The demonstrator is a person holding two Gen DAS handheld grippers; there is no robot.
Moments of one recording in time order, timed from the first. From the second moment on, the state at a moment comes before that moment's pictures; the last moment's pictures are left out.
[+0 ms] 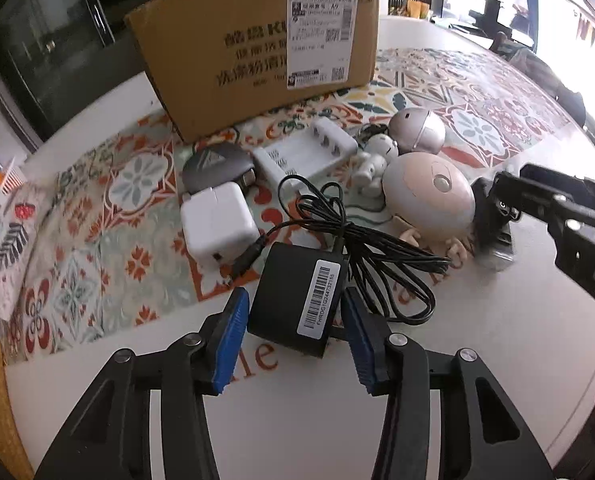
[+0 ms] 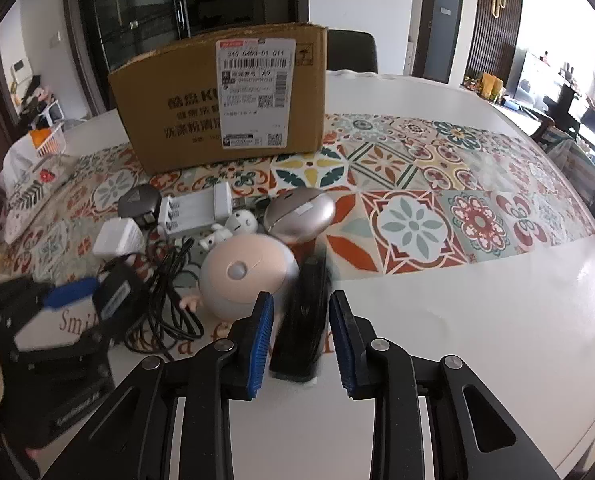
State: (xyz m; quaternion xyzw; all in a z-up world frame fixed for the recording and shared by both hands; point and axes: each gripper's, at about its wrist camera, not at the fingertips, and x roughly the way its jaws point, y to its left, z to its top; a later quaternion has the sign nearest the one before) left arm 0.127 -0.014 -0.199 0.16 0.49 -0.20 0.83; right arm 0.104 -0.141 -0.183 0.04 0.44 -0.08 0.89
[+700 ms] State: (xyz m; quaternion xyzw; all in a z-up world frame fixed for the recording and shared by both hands) left arm 0.139 -0.030 -0.210 0.22 0.45 -0.19 0.85; right arm 0.112 -0.158 -0.209 0.12 0.46 -0.11 0.87
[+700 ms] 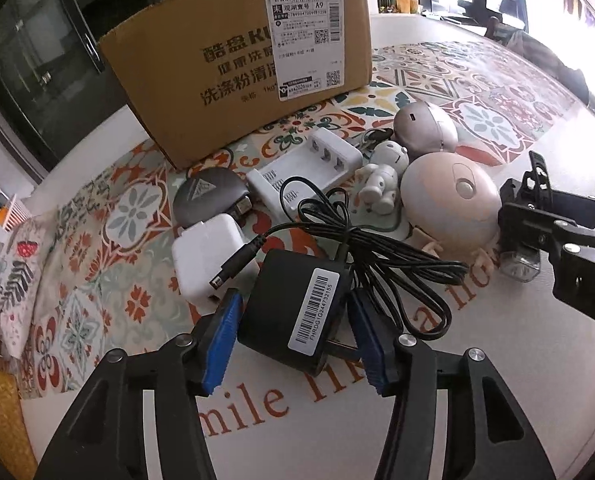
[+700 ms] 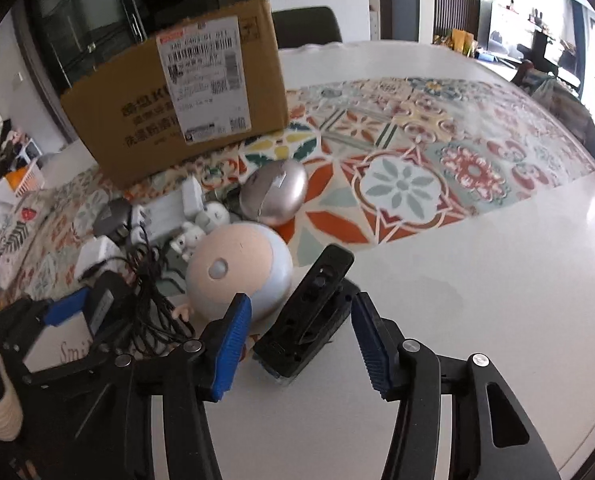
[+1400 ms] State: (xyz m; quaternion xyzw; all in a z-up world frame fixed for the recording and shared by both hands) left arm 0.120 -0.039 -0.211 0.24 0.44 -0.19 0.84; right arm 0.111 -0.145 -0.226 -0.02 0.49 -0.09 0.87
